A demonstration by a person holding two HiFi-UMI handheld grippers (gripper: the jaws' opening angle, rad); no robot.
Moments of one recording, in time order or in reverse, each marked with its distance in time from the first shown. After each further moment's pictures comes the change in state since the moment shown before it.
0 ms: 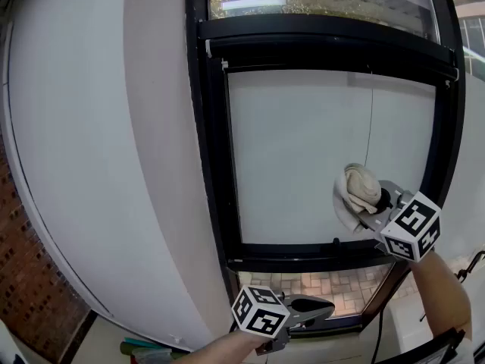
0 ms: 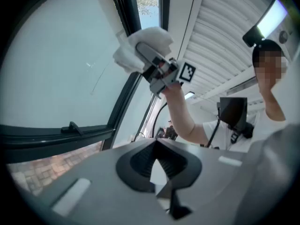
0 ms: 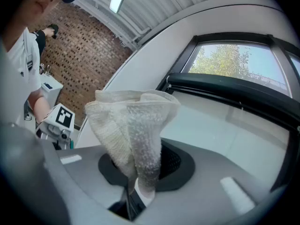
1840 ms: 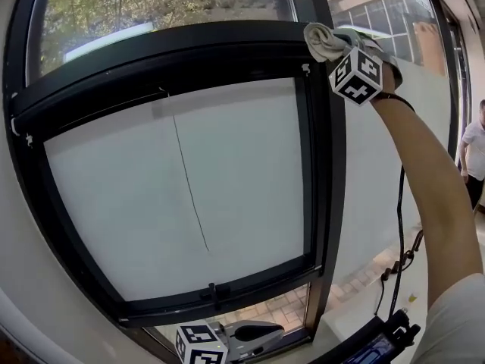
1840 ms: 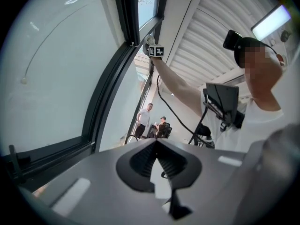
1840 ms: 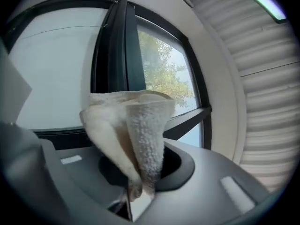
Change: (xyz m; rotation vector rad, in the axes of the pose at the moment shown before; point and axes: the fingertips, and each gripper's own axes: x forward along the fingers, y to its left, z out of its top) left arm 0.211 0.041 0.033 0.053 0.043 -0.119; right arm -0.239 -0.535 -0.013 -0.858 0.513 -1.015
